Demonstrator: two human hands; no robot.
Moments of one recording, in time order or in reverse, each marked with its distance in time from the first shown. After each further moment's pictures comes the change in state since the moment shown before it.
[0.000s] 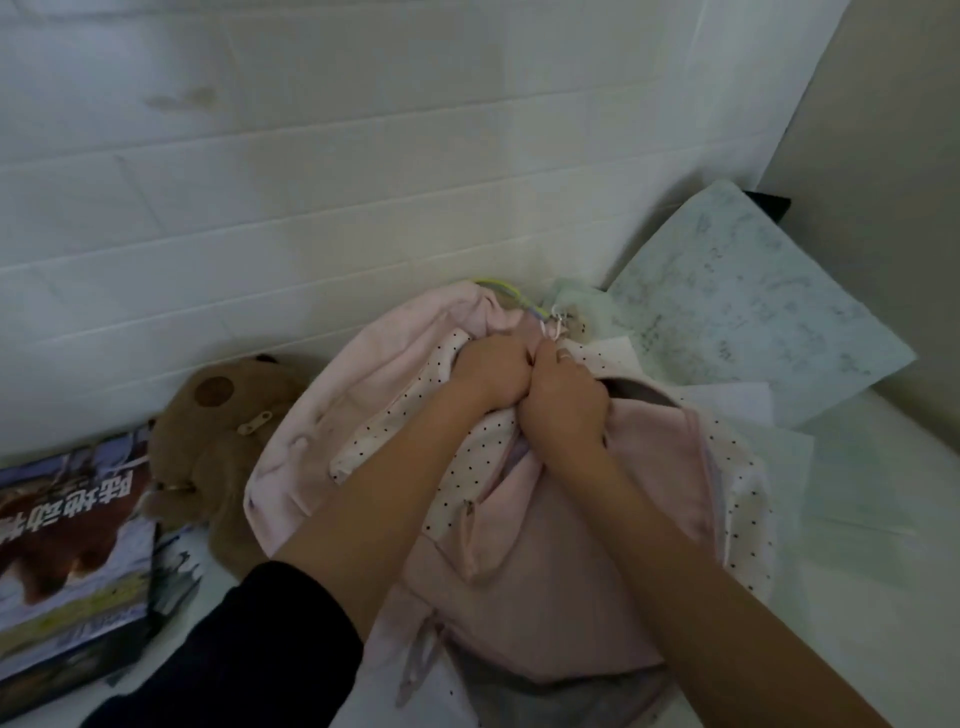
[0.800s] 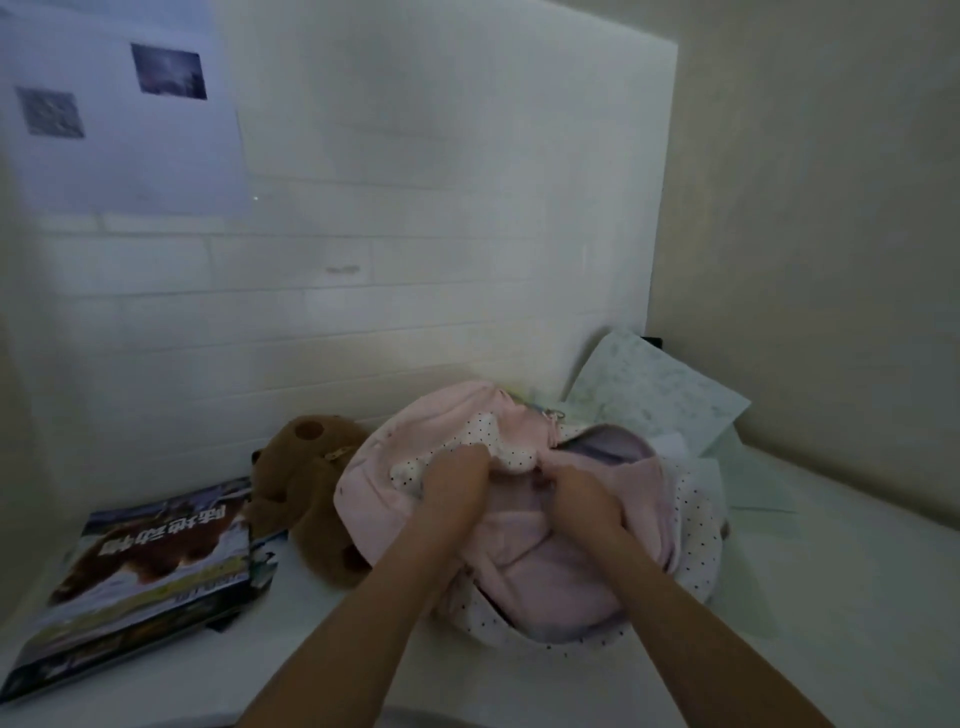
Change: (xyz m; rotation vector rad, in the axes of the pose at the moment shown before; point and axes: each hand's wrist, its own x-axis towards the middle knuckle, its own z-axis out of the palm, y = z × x) left_hand -0.193 -0.008 -0.001 0.072 0.355 -0.030; right_hand -0.149 0.012 -0.012 0.253 0.001 0.030
